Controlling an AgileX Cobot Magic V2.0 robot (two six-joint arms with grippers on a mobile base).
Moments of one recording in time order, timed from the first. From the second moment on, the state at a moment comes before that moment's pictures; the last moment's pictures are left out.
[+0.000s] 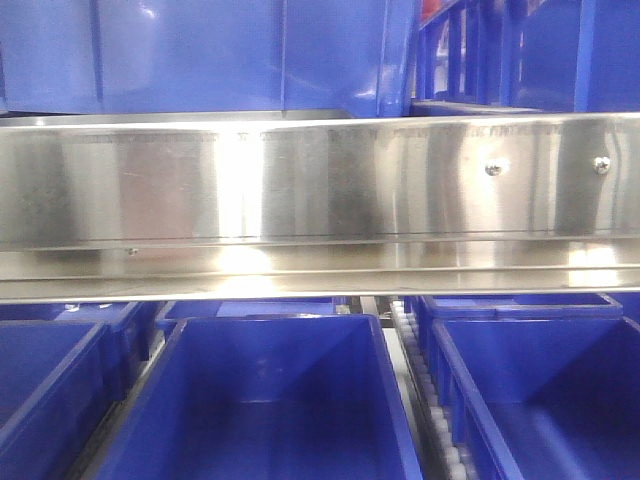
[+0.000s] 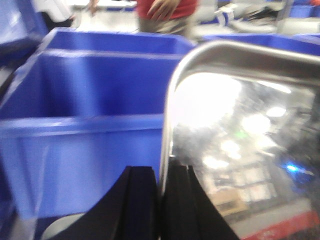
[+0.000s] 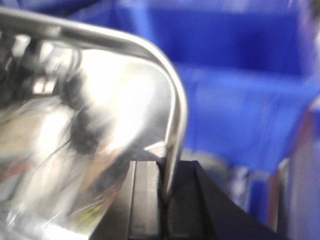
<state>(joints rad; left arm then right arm) -0.31 1.14 -1.26 0.26 0.45 -0.31 0.75 1.41 -1.43 -0.52 0.60 0.80</state>
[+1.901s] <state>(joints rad) -0.26 1.35 -1.26 0.28 0.85 -0.33 0.76 1.60 -1.43 -0.51 0.64 0.80</state>
